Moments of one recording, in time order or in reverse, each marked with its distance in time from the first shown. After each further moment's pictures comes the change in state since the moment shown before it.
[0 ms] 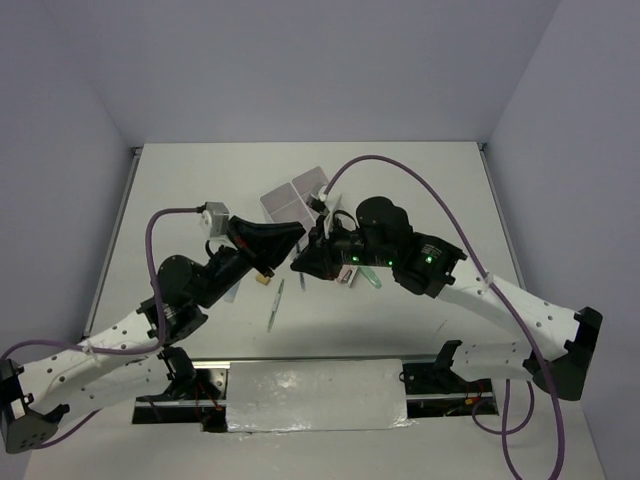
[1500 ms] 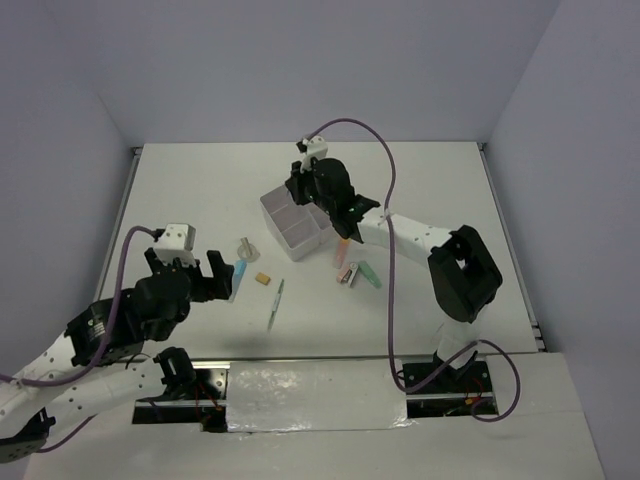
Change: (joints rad) left arm -0.068 -0.218 0.263 -1.374 -0.705 -0.117; right arm -0.241 0.645 0.130 0.605 0.397 -0.019
